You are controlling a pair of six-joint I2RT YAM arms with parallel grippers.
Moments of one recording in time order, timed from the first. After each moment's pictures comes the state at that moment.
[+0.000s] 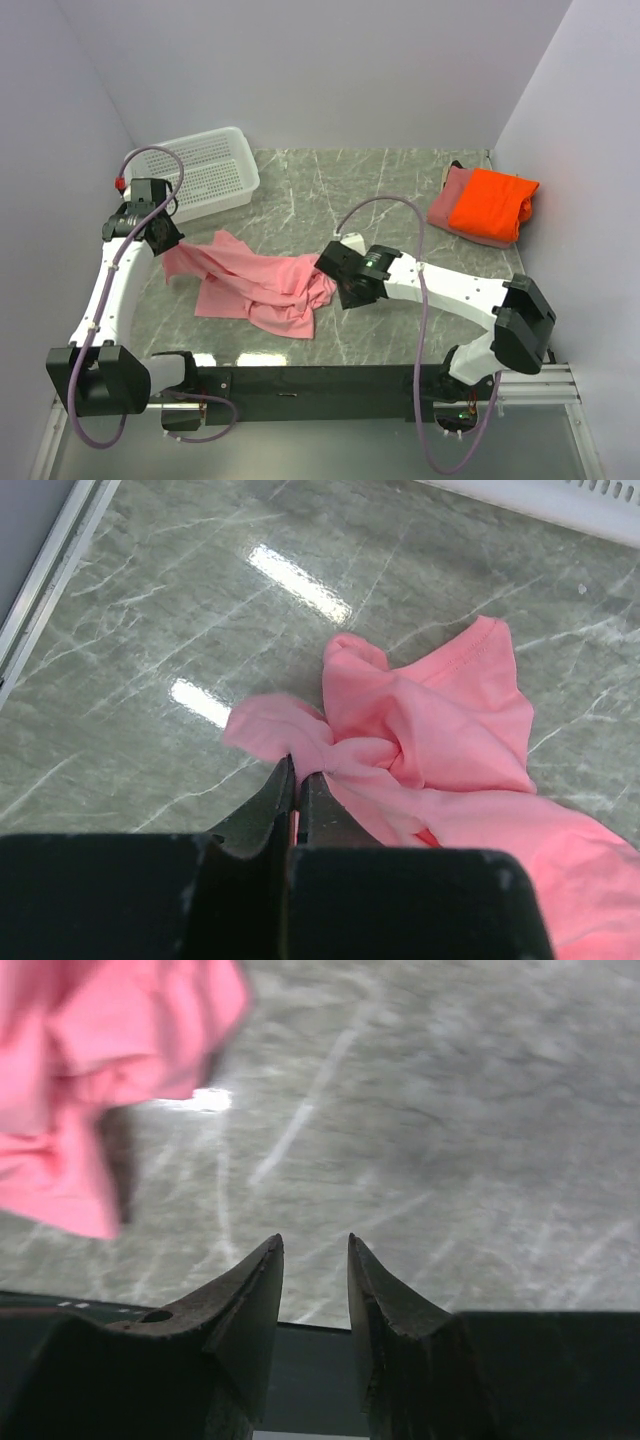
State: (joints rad) left arm 0.05 1.19 1.12 -0.86 -0.31 -0.49; right arm 0.99 1.46 1.09 -0.94 0.34 0.74
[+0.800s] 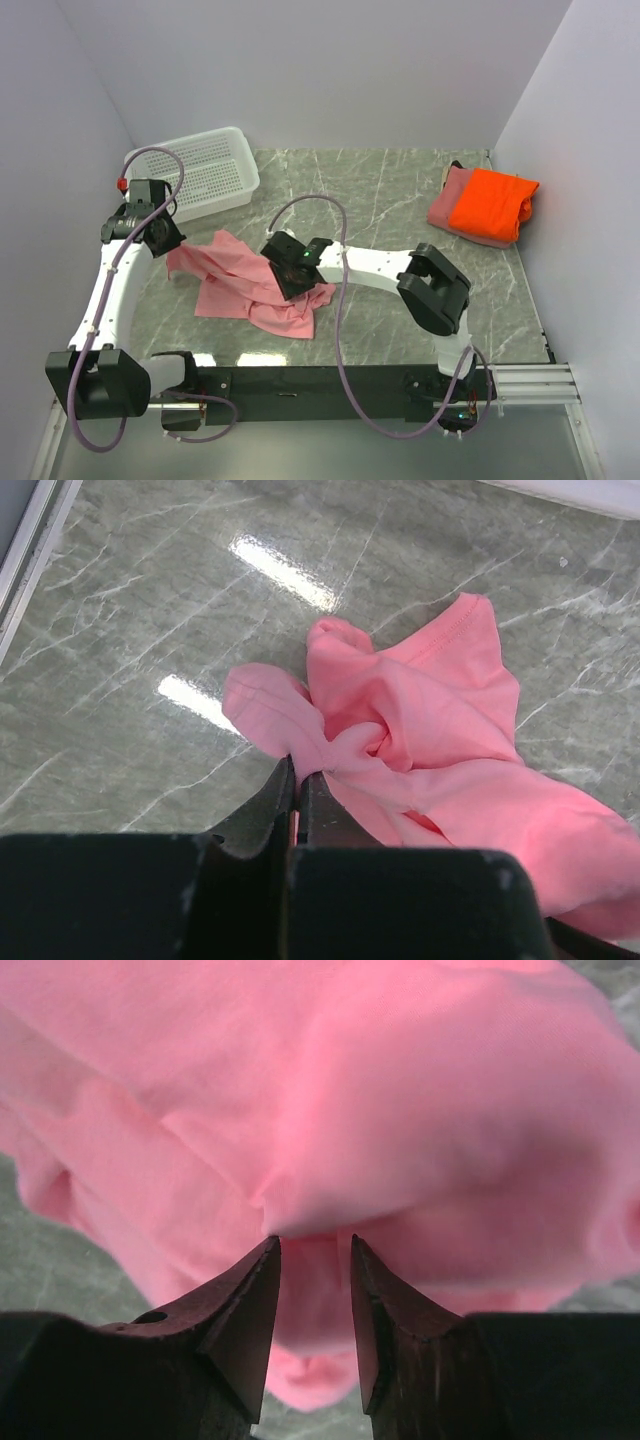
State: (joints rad) left arm 0.05 1.18 1.12 -0.87 -0.25 -0.47; right arm 1.03 1.94 1.42 -0.59 0.13 0.53
